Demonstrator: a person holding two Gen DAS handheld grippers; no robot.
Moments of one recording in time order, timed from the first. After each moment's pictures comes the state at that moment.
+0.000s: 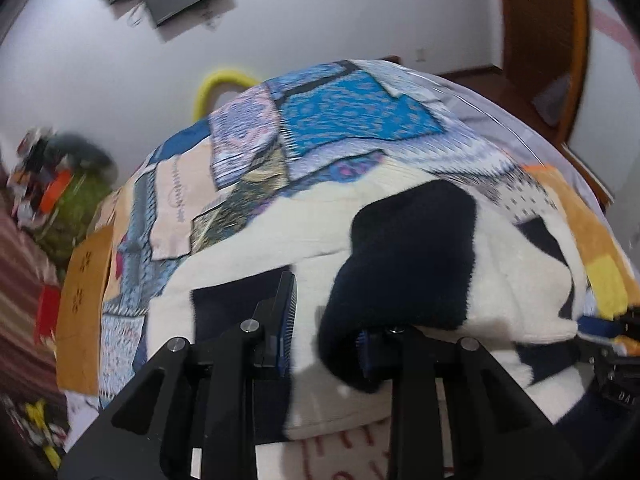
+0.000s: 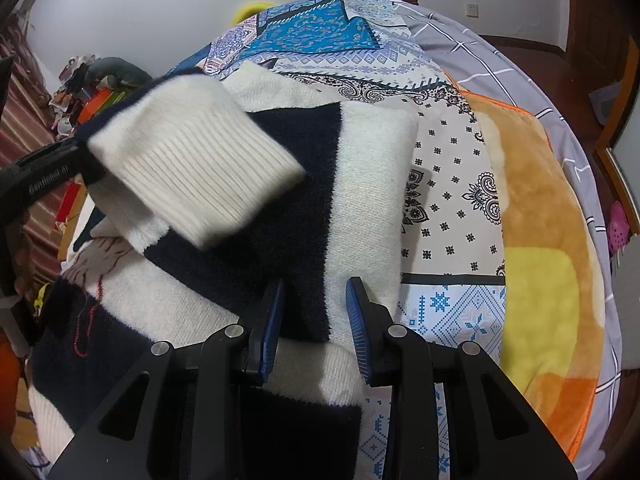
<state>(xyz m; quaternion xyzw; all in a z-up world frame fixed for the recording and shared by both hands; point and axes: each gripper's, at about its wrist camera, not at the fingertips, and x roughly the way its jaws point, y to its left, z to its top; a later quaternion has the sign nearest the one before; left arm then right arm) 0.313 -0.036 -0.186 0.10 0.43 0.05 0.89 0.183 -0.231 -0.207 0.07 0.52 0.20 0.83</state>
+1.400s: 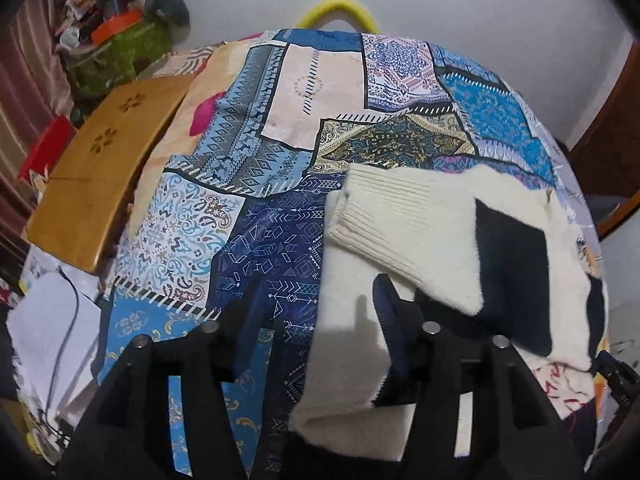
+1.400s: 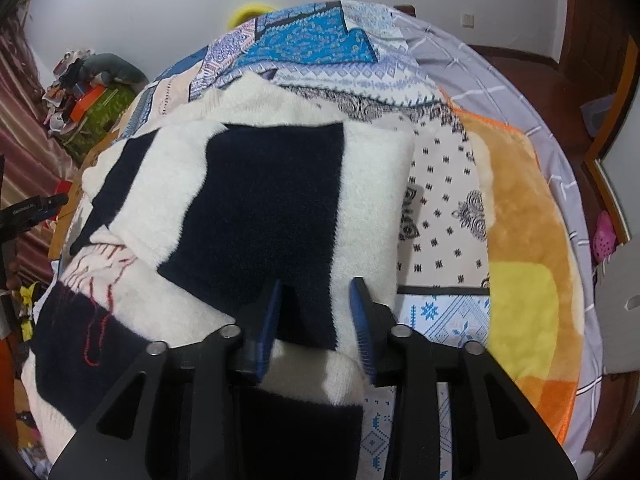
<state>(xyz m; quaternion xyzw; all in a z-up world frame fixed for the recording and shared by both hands) 0.256 0.174 -0.199 -0.13 0.49 0.15 0.85 0.186 -0.225 -0.188 0.04 0.51 0.18 0.84</state>
